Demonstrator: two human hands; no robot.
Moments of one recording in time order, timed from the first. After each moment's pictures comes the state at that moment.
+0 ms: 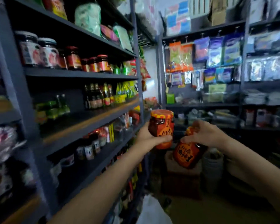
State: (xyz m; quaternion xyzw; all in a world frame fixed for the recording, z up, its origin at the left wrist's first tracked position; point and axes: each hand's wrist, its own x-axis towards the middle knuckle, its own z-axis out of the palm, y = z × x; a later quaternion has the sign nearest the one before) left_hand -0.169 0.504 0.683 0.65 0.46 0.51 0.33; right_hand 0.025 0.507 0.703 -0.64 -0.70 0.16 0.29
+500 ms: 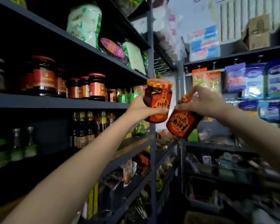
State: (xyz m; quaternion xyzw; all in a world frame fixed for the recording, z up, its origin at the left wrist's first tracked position) left_hand -0.221 0.821 0.858 0.69 0.43 0.57 0.14; right_hand -0.029 0.840 0.876 -0.45 -0.76 0.07 0.46
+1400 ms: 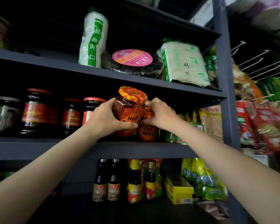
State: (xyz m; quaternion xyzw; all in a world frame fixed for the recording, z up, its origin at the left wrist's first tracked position) left_hand -0.320 0.981 0.942 0.41 0.71 0.48 -0.31; right_hand -0.281 1.161 0.976 -0.01 -0.91 0.00 0.41
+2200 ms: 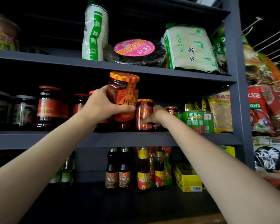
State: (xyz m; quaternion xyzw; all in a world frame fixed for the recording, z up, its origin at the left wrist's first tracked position) left_hand -0.303 0.970 0.948 0.36 0.70 0.55 -0.29; right_hand -0.332 1.162 0.959 -0.11 -0.92 0.26 0.28
